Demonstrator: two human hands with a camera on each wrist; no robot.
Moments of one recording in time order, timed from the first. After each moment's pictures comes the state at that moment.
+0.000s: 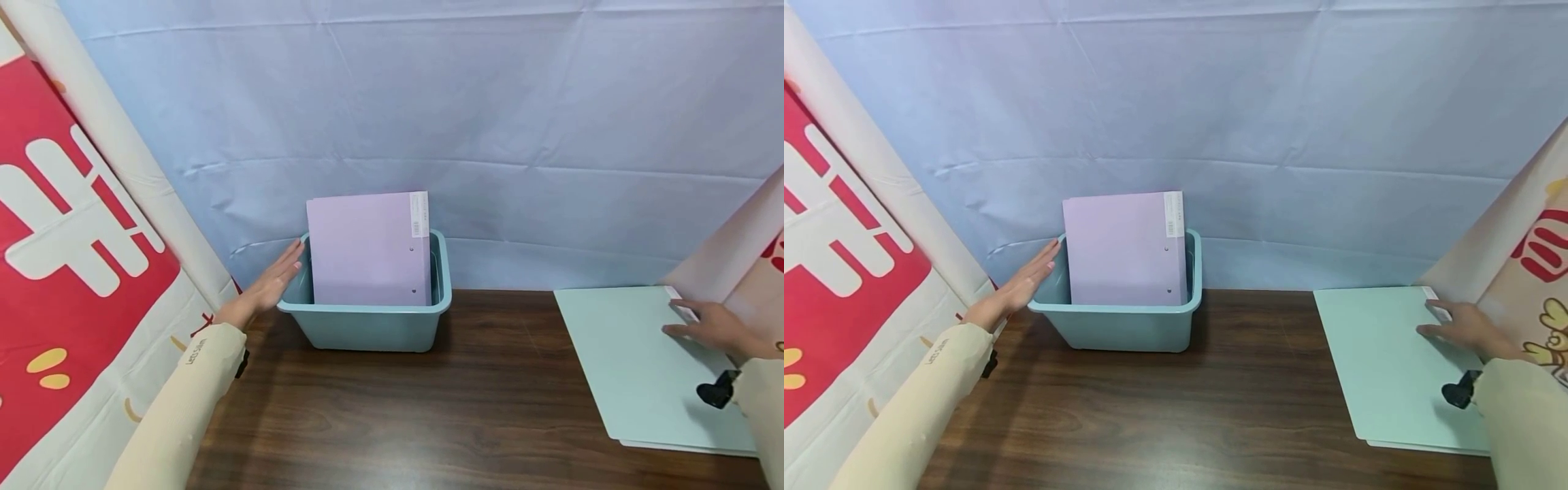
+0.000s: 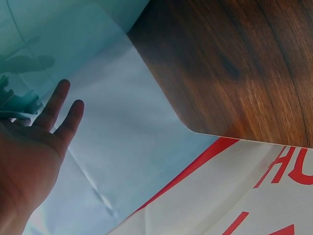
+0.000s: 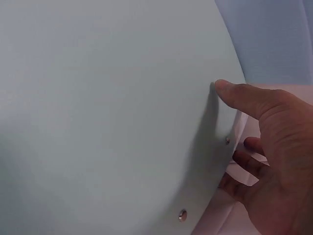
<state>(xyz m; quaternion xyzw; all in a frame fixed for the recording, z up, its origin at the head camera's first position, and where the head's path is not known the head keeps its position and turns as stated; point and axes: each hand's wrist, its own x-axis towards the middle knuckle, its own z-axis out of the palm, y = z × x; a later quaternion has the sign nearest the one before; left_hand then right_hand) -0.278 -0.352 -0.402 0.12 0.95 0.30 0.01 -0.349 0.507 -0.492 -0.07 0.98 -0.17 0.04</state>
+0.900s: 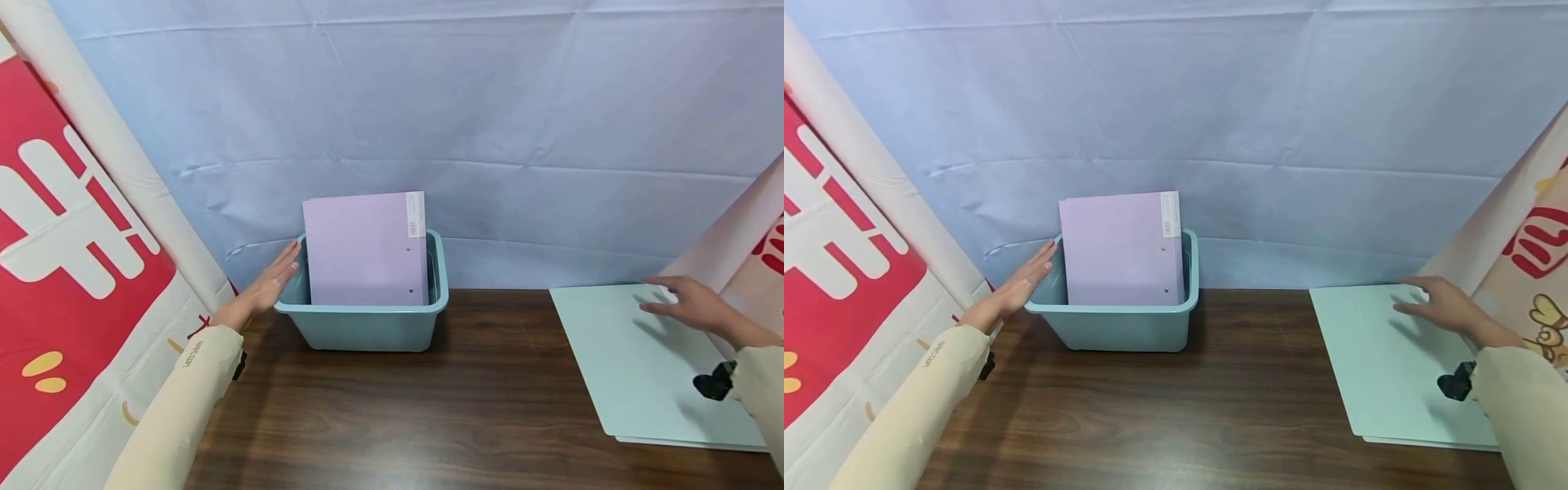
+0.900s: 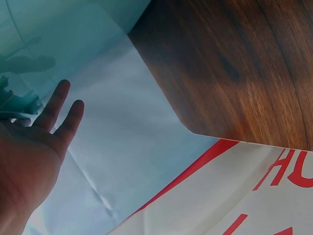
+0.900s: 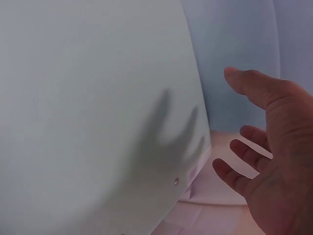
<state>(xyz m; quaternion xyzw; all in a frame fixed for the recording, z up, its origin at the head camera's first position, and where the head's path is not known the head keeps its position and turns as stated) -0.278 -0.349 -0.402 0.13 0.95 0.29 0.00 -0.344 0.469 -0.442 -0.20 0.96 -0.19 0.00</state>
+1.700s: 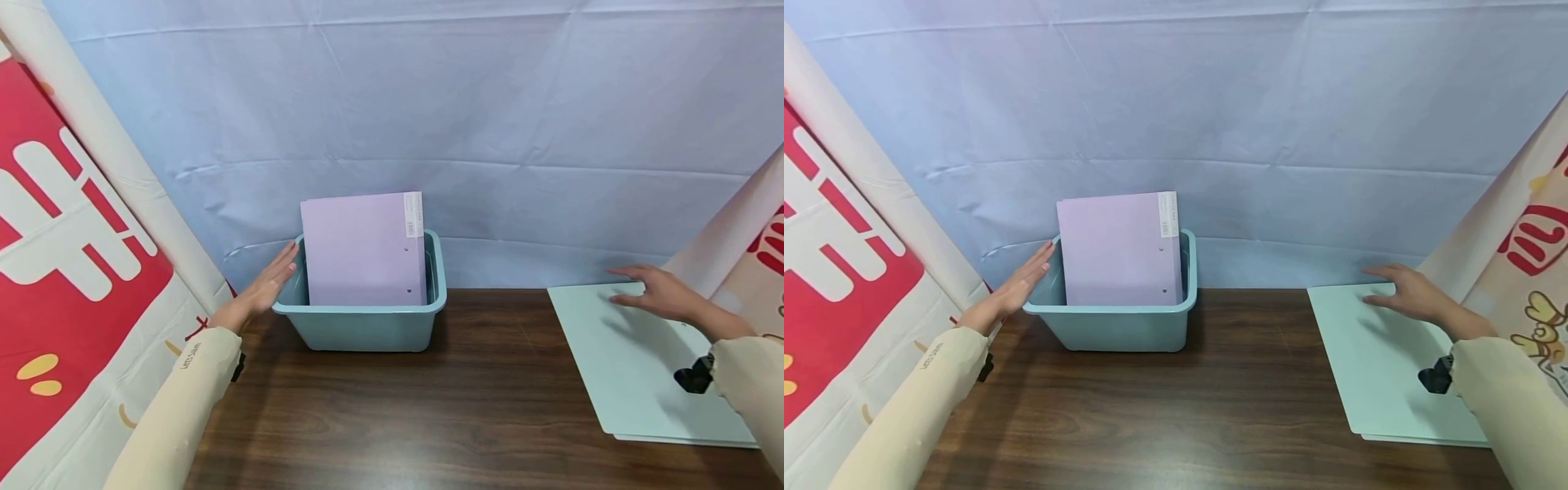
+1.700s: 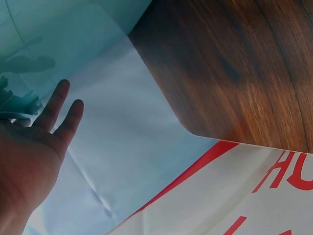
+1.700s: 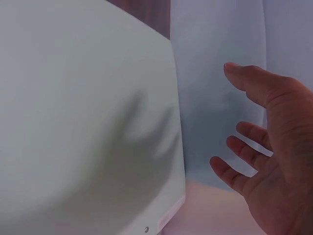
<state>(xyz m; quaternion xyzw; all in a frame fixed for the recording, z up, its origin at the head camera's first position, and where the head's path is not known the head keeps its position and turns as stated) -0.279 -0.350 -0.404 0.13 0.94 0.30 0.00 -0.349 0.417 -0.424 -0.23 0.96 -0.16 -0.02</state>
